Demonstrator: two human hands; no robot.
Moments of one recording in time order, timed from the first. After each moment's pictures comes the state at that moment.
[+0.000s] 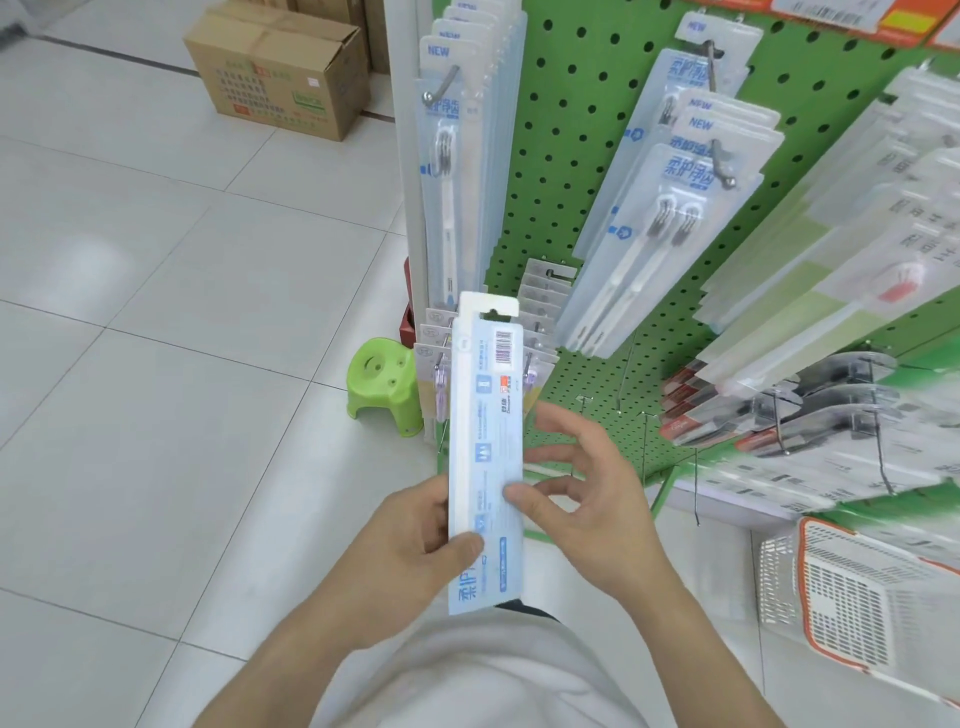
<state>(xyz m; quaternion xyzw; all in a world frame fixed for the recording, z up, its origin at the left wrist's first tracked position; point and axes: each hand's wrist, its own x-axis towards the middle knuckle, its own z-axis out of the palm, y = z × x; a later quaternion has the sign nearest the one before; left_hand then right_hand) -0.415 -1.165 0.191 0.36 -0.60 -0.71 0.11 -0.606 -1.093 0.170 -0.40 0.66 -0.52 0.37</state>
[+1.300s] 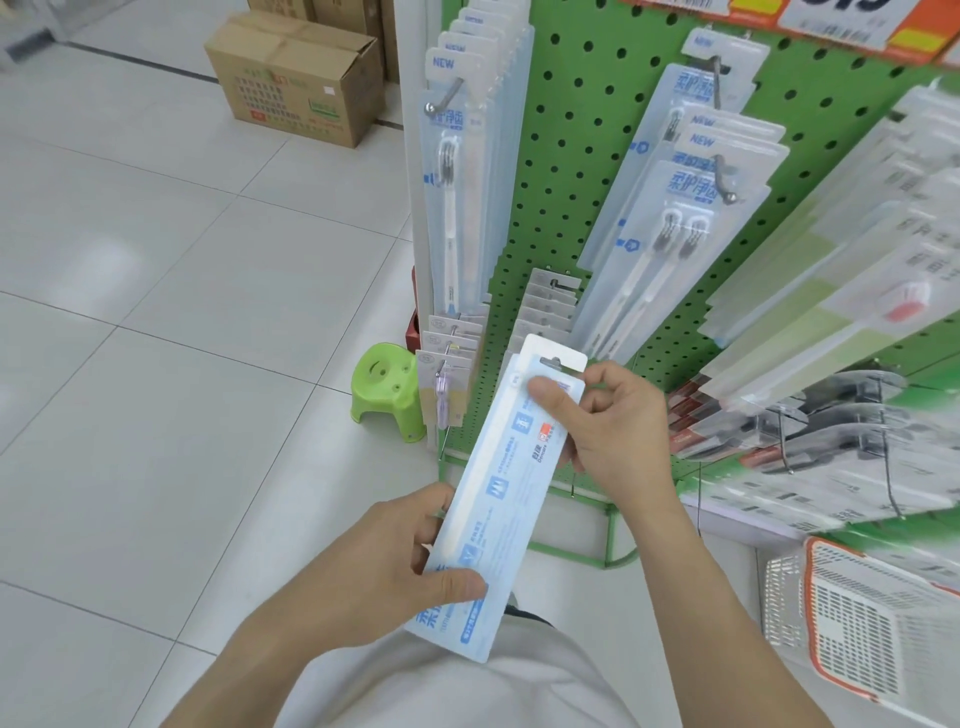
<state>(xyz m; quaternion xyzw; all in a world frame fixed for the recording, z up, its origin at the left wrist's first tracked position) -0.406 -1.179 0.190 0.38 -0.69 -0.62 -0.02 -0.633 -1.147 0.213 -0.28 0.70 -0.55 0.36</state>
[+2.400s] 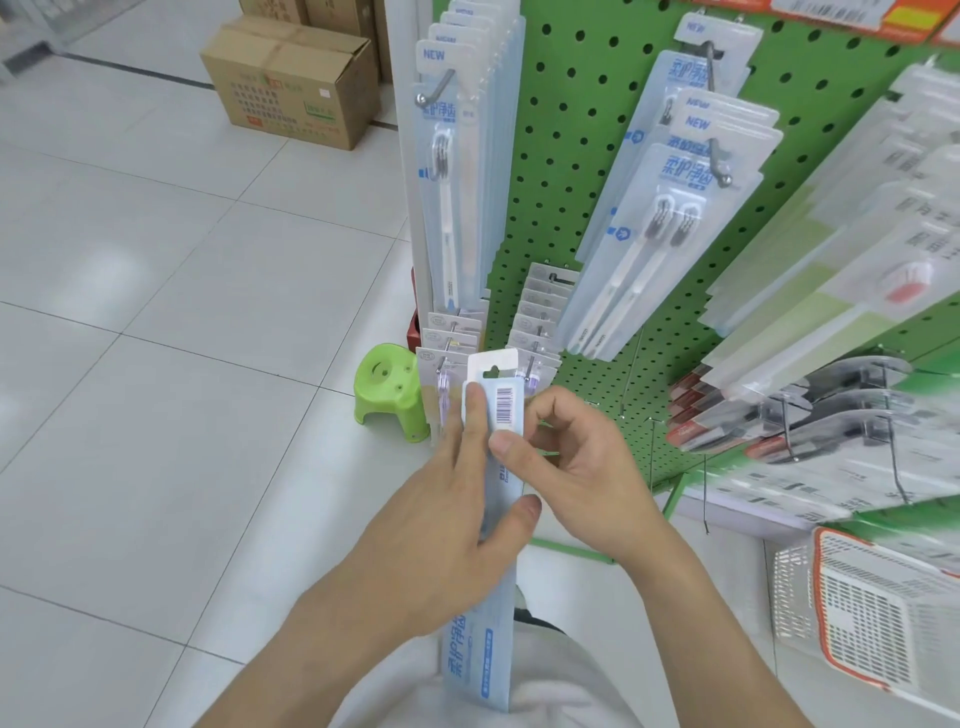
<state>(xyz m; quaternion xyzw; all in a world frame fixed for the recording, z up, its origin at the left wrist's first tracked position) -0.446 -1.167 0.222 0.38 -0.83 -0.41 0.07 -0.607 -1.124 0.202 -0.44 0.58 -0.53 0.43</state>
